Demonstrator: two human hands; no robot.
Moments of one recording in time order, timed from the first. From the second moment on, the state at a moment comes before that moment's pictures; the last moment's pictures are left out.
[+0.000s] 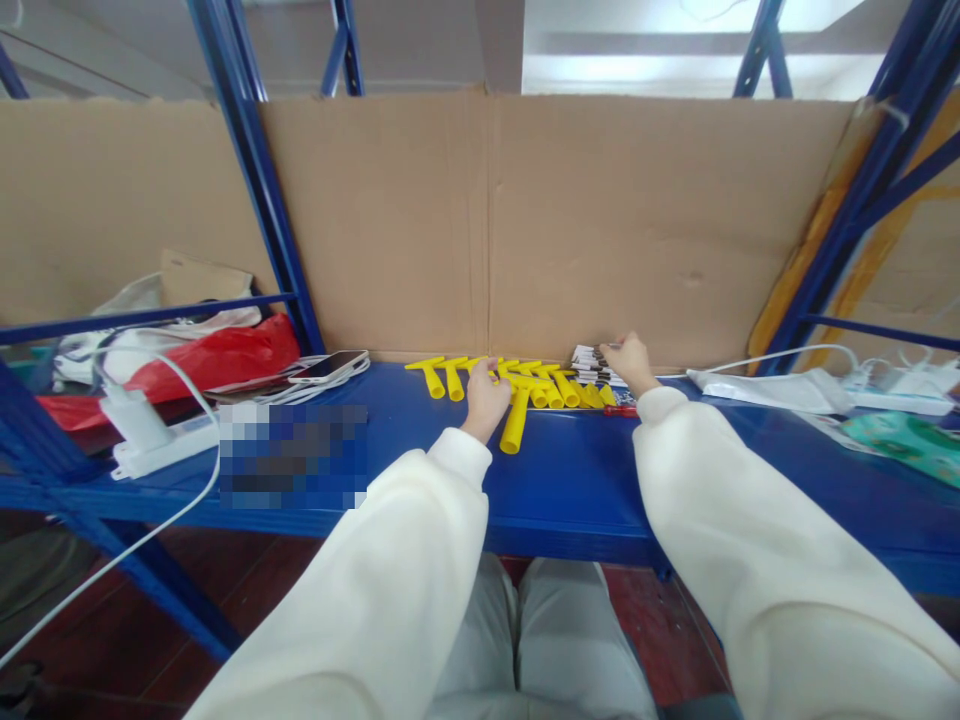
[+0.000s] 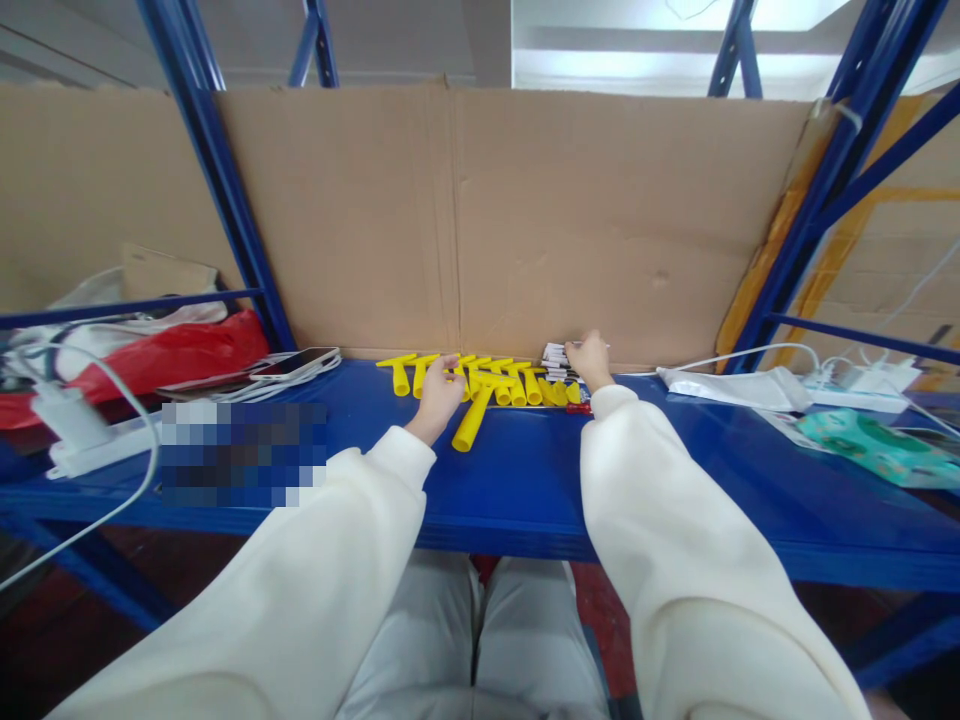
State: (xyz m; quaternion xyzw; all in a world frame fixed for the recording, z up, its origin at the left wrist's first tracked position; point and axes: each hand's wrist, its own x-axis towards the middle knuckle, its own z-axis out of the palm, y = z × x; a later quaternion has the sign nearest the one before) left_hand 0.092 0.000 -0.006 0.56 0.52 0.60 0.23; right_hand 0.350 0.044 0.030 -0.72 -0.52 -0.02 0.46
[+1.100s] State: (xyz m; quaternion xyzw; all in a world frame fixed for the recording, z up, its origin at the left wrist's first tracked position) left_hand 0.091 -0.020 0.009 0.56 0.34 0.60 0.45; right_hand 0.261 -0.030 -0.006 -0.33 -0.81 0.06 0.48
